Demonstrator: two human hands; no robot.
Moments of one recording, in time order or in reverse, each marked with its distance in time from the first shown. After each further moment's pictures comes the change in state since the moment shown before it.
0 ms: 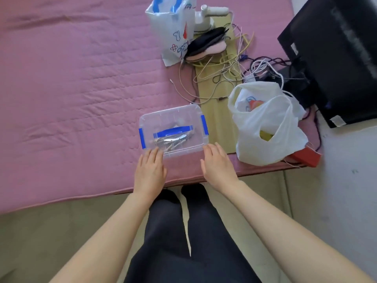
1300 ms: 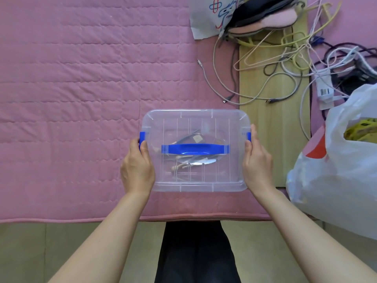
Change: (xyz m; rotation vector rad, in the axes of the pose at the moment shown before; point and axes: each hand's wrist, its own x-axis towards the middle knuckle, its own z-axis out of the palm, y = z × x) left_hand 0.148 -0.098 0.139 -0.485 0.417 -0.589; right_hand 0.199 0.068 0.134 0.385 0.367 0.181
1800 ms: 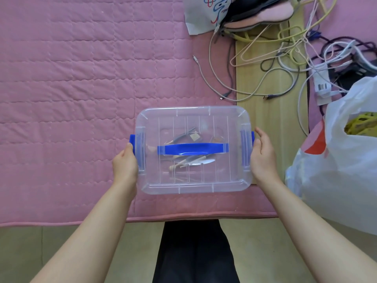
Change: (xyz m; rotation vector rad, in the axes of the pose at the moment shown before) left_hand 0.020 -0.005 -0.004 -0.559 -0.227 -0.703; right_hand 0.013 0.009 -0.007 0.353 -0.042 0.288
